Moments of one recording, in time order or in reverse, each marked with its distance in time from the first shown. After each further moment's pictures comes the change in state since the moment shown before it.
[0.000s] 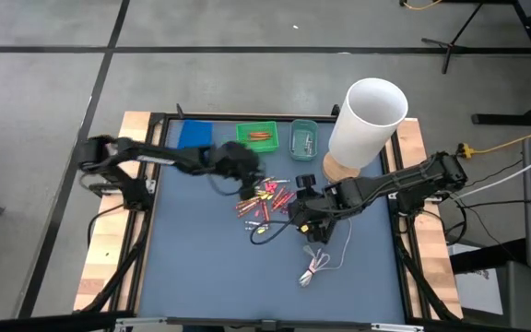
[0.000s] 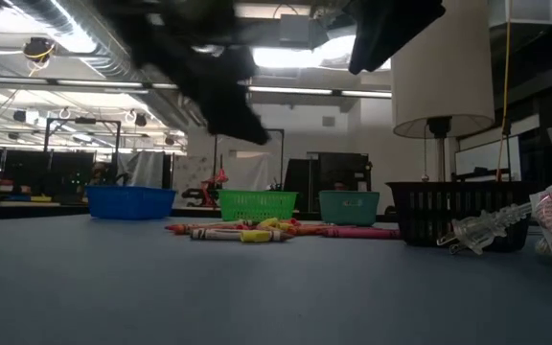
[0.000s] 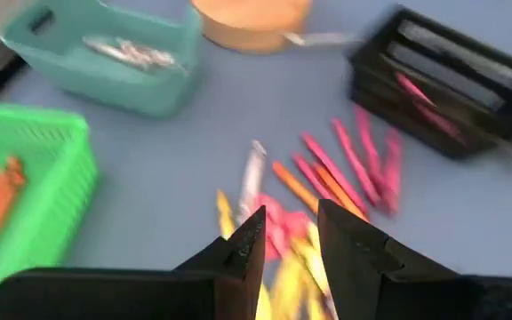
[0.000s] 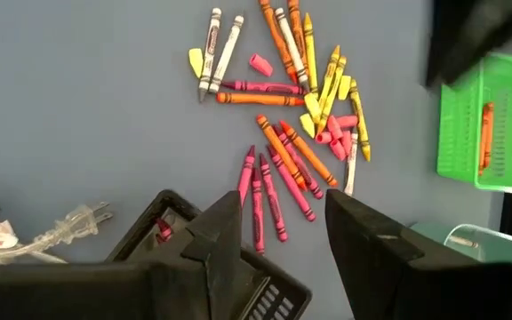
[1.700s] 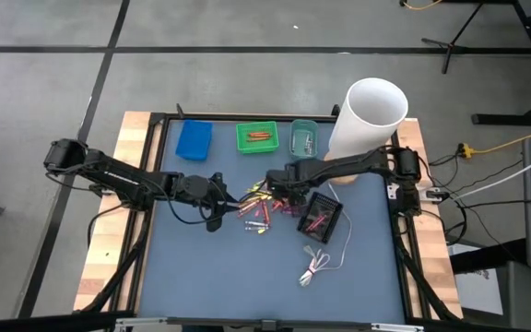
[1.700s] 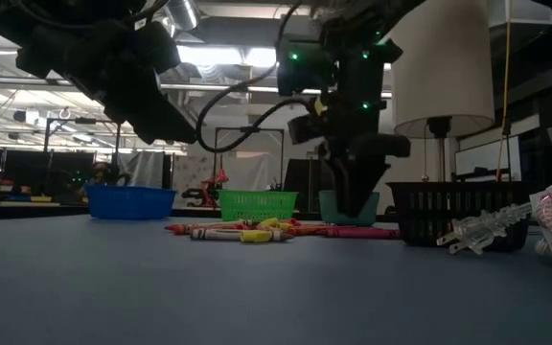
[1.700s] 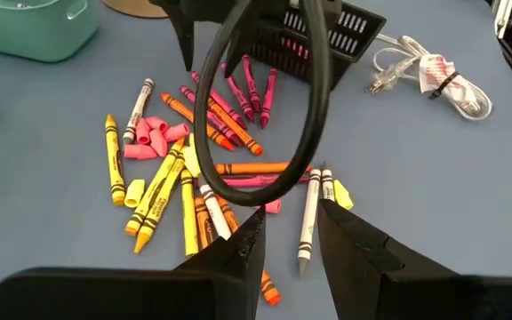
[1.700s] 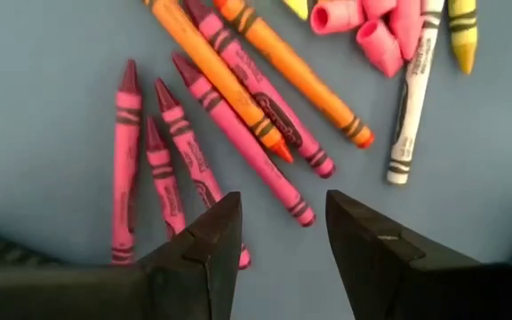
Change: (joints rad) left arm -0.276 -0.301 -0.414 0.230 -0.091 -0.134; right arm -0.321 0.329 -0.094 0.107 -0.183 -0.141
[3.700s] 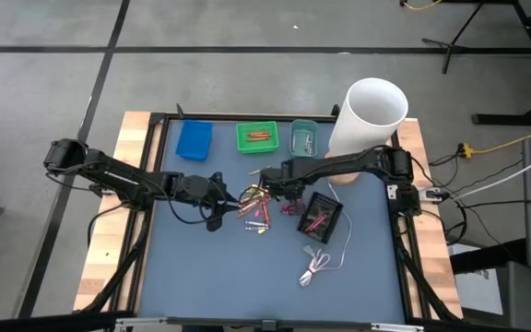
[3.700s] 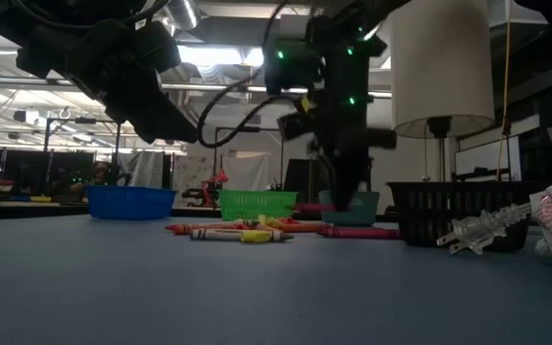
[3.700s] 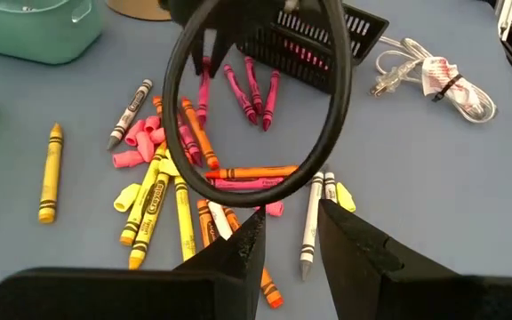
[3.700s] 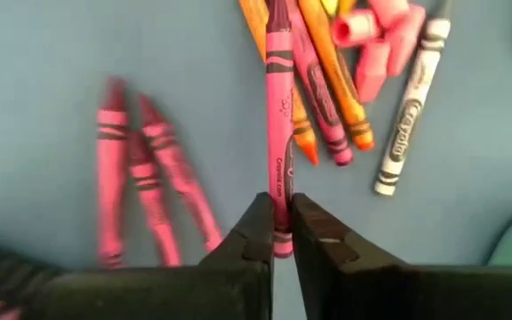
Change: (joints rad) left arm 0.000 0.000 0.001 0.005 -0.009 0.000; right arm 0.001 0.060 0.135 -0.109 -0.012 0.007
